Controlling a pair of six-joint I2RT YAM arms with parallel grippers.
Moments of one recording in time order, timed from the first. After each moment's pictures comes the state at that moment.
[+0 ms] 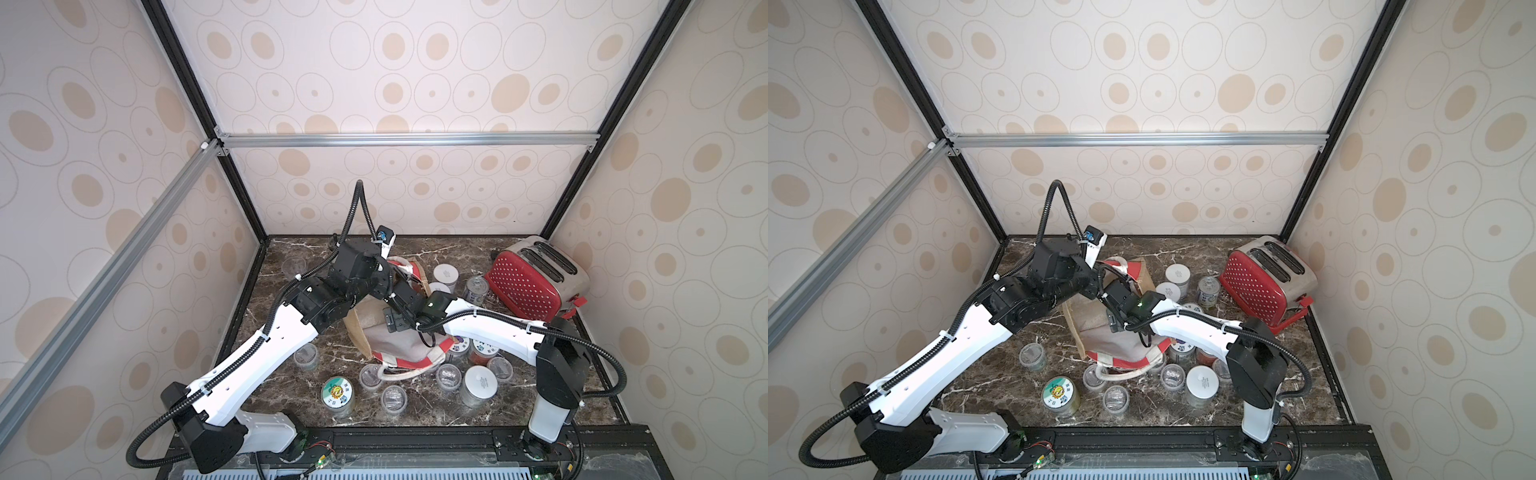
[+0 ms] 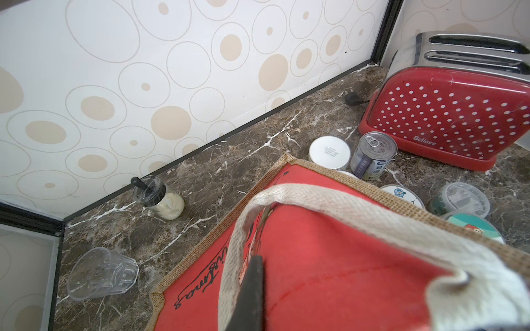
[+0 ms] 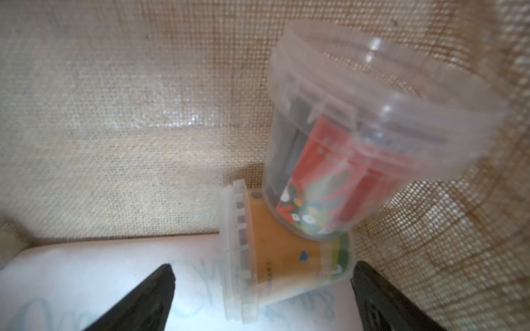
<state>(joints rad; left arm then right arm) -0.75 1.30 1.45 -0.66 -0.27 -0.01 0.93 1.81 1.43 -0.69 0.40 0.55</state>
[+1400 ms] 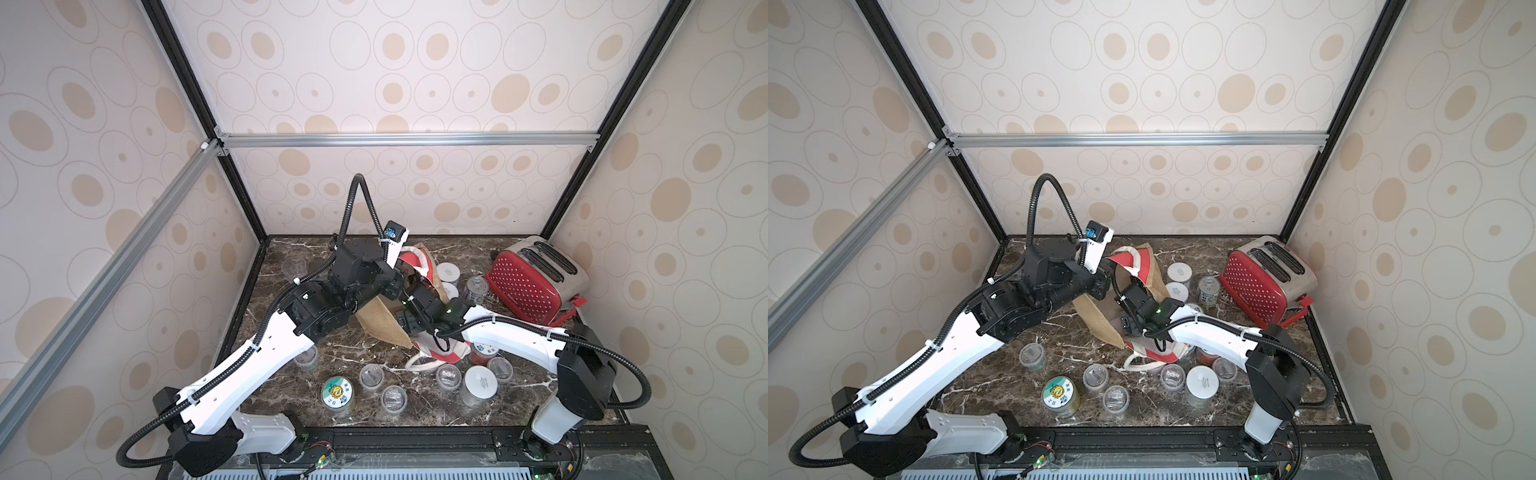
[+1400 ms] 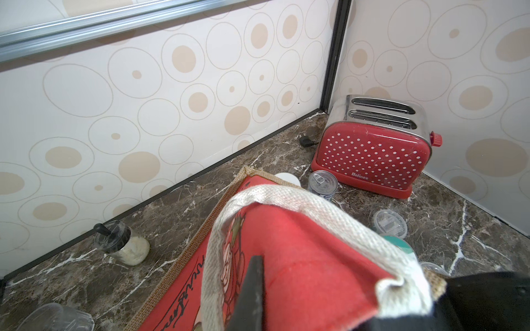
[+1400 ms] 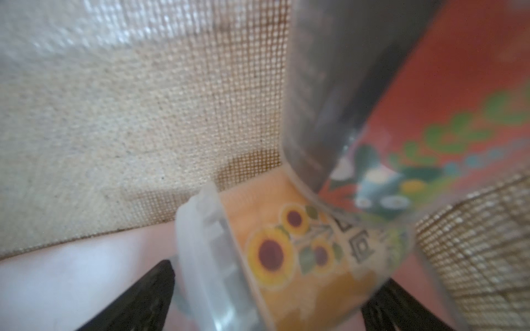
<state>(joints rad) -0.84 1.28 1.52 -0.62 -0.24 -0.02 0.89 1.64 1.22 -0.54 0.42 0.43</state>
